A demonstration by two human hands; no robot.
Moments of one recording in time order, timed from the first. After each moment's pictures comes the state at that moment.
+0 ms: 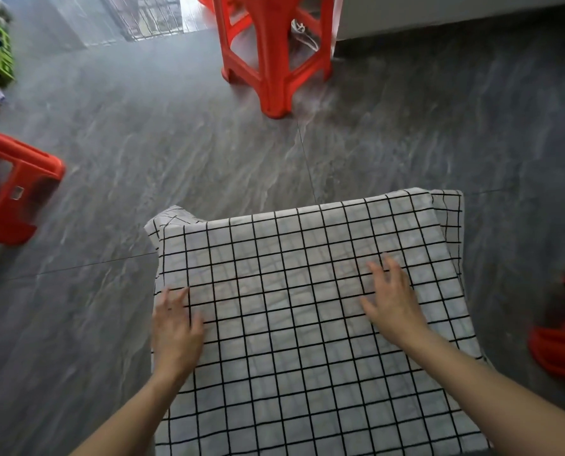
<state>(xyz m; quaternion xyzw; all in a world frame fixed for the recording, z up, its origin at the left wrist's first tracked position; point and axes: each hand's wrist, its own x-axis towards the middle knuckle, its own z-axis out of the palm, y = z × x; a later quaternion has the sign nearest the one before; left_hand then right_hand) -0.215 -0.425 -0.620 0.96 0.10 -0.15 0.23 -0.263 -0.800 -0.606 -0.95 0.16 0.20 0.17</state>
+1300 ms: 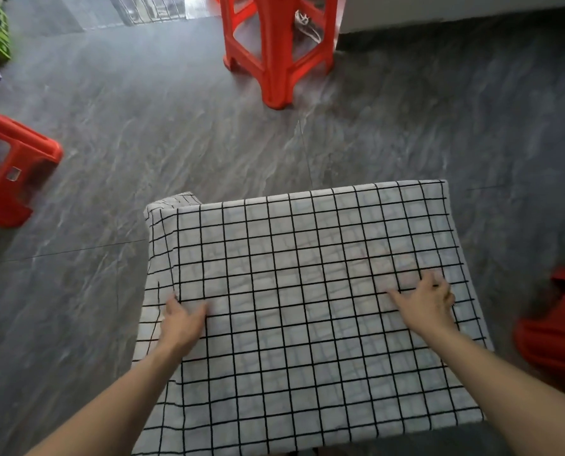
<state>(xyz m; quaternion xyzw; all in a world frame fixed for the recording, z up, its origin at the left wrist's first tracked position) -0.221 -0.428 -0.617 0.86 0.29 -0.33 0.28 -0.297 -0.833 -0.611 -0.85 0.44 0.25 0.15</state>
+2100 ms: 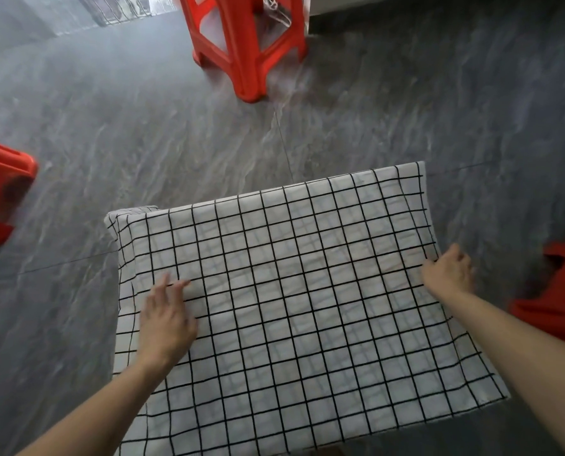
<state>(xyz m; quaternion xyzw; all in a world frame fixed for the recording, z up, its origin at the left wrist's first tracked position) -0.220 -0.470 -0.607 0.97 -0.06 -0.21 0.06 -0.285 -0.934 -0.625 -0.82 0.52 0.19 0.17</state>
